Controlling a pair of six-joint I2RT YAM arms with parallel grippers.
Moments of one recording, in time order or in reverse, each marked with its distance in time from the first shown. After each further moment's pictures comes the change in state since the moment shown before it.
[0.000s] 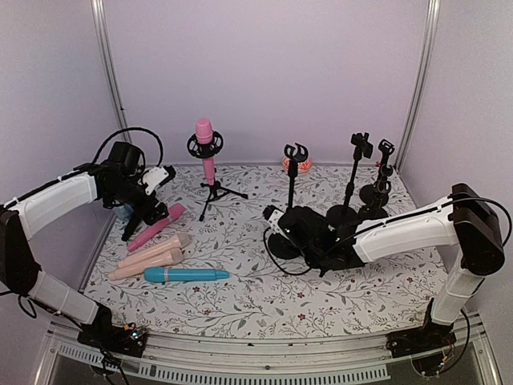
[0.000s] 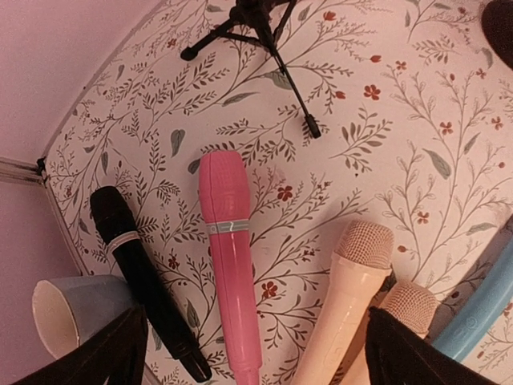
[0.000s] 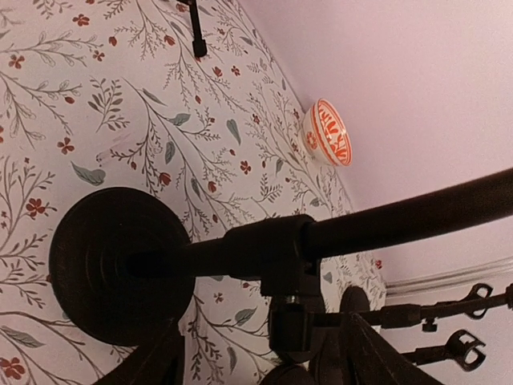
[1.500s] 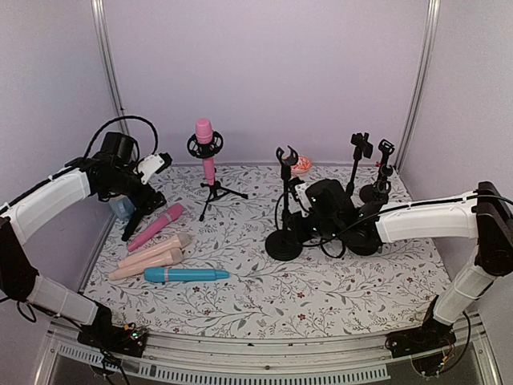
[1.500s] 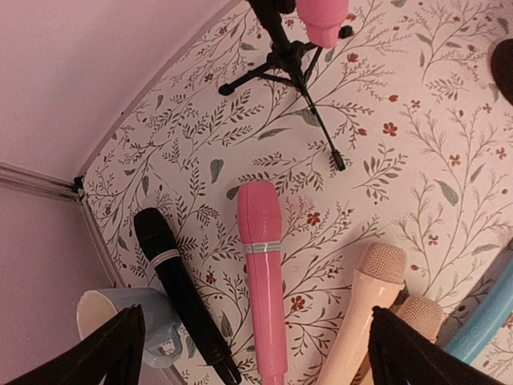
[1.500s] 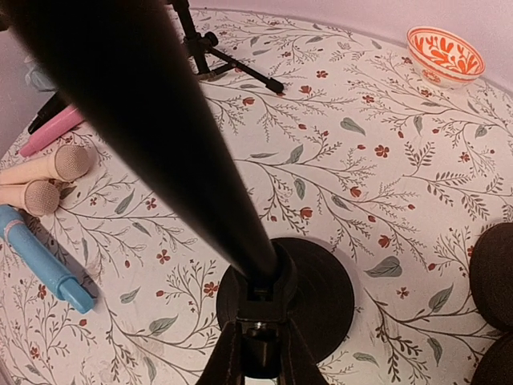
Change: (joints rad) left arm 0.006 -0.044 0.057 0.010 -0.013 0.016; right arm -0.188 -0.130 -0.015 -0.070 -0.659 0.753
